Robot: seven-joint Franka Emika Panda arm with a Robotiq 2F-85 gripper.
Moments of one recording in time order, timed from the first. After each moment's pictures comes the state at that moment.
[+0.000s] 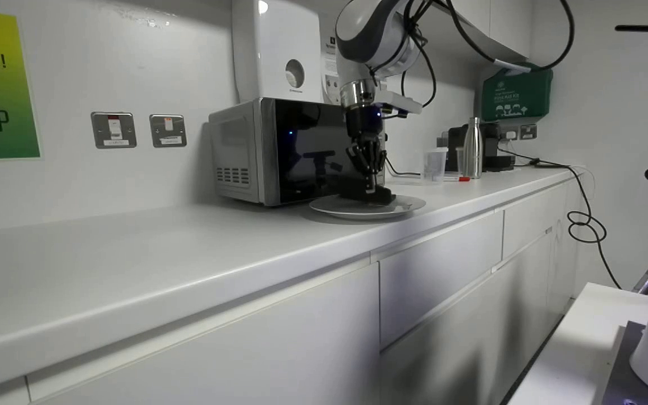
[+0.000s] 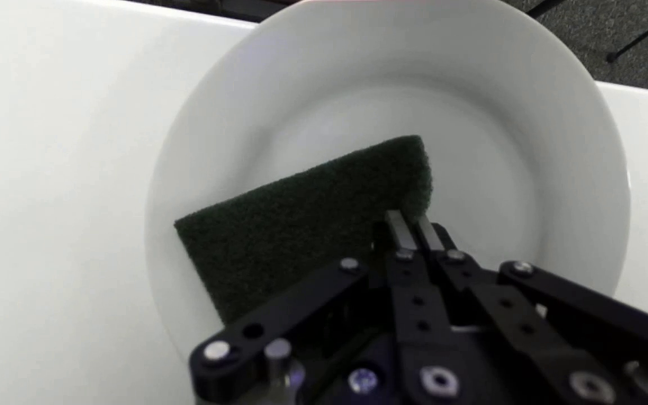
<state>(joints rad) 0.07 -0.06 0.04 -2.23 0.10 1.99 -0.10</state>
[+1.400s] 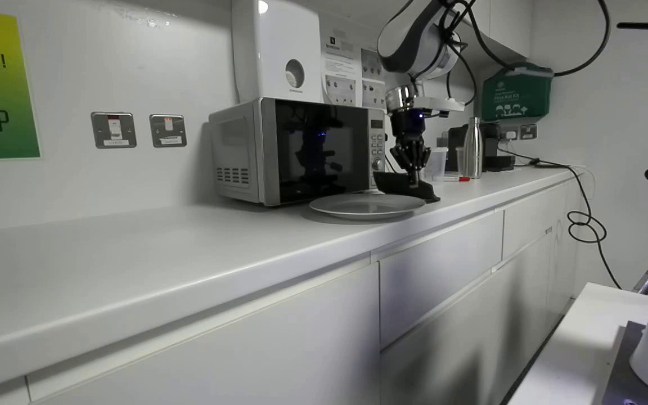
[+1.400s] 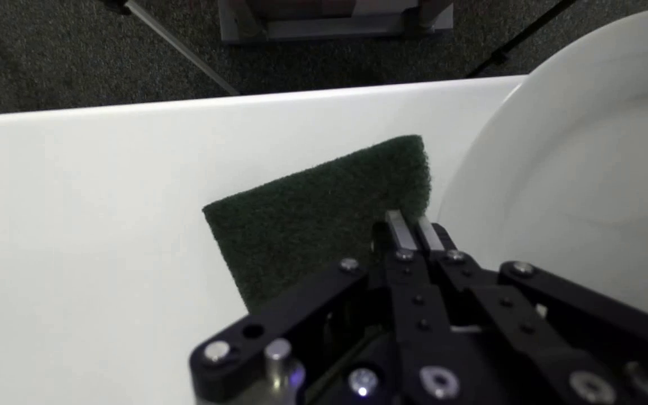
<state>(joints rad) -0.06 -0.11 -0.08 -2.30 0.02 2.00 -0.09</state>
